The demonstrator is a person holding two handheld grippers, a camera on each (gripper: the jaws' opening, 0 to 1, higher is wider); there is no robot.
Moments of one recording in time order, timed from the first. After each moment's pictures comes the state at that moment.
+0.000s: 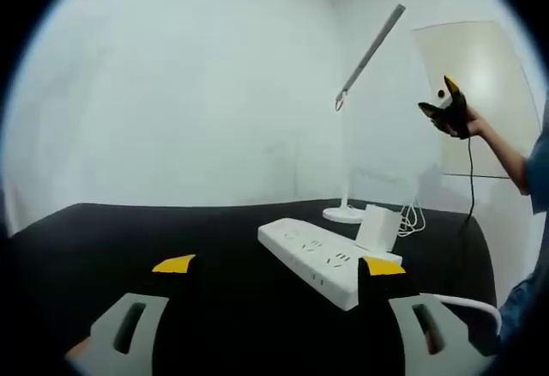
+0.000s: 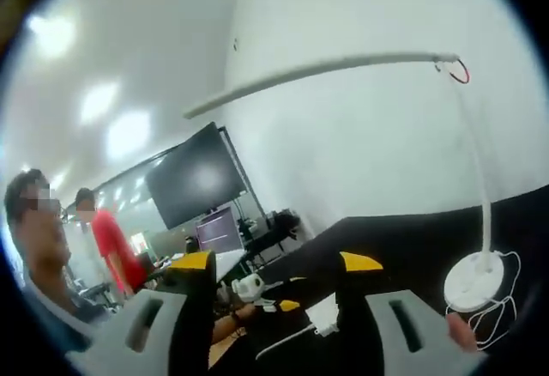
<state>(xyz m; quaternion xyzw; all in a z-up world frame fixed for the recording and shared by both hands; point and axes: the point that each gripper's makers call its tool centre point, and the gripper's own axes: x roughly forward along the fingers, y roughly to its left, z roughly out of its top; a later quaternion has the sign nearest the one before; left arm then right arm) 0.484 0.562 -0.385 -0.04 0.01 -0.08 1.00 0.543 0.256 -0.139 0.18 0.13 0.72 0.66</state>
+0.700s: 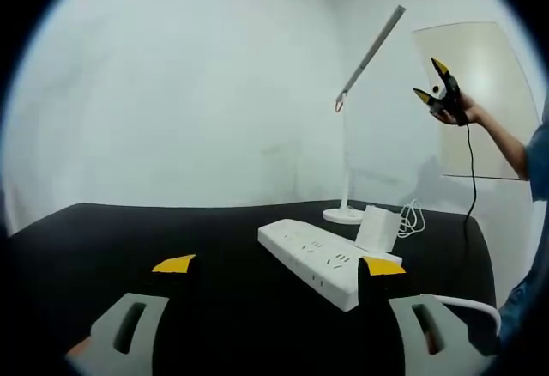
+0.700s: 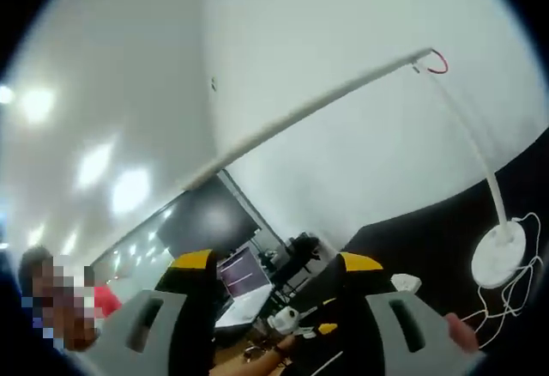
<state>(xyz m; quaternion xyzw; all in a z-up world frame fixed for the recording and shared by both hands) 0.487 0.564 -0.384 -0.04 0.01 -0.08 1.00 0.561 0.250 -0.089 0.30 0.17 0.69 0.63</state>
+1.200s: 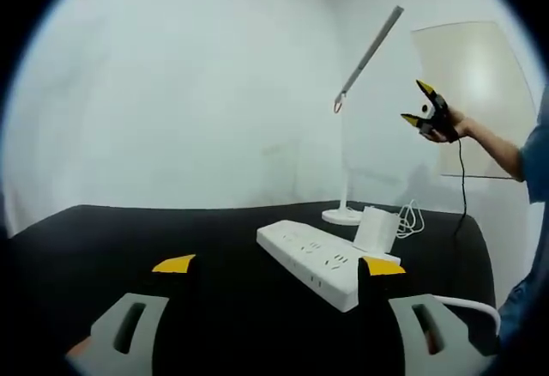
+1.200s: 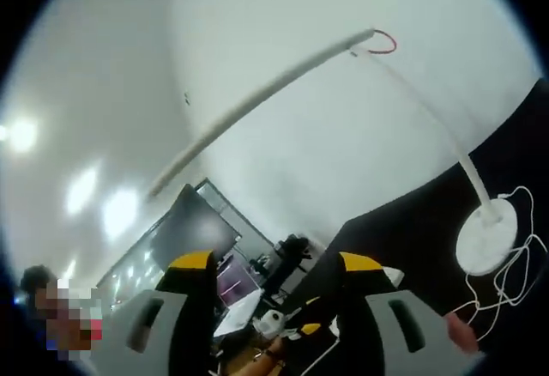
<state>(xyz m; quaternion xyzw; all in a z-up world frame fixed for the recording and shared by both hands) 0.490 0.574 -0.383 -0.03 0.00 -0.08 1.00 0.619 0.255 -0.151 0.34 0.22 0.65 0.64</state>
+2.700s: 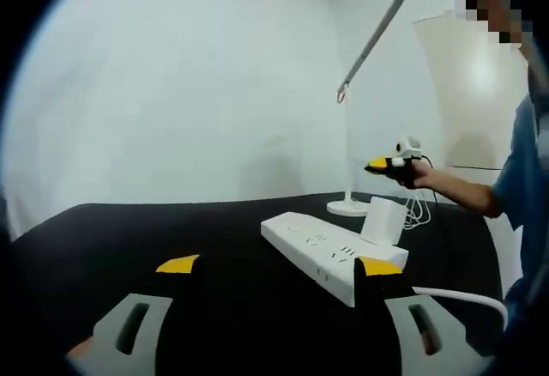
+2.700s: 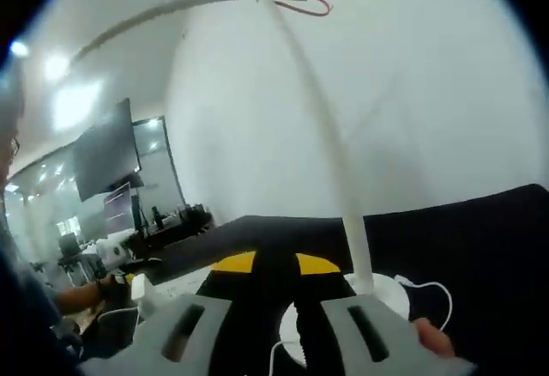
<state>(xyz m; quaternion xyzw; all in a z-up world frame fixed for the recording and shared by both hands) 0.494 0.568 -0.394 -0.02 0.03 -0.07 1.00 0.754 0.282 -0.317 0.12 0.10 0.61 0.77</state>
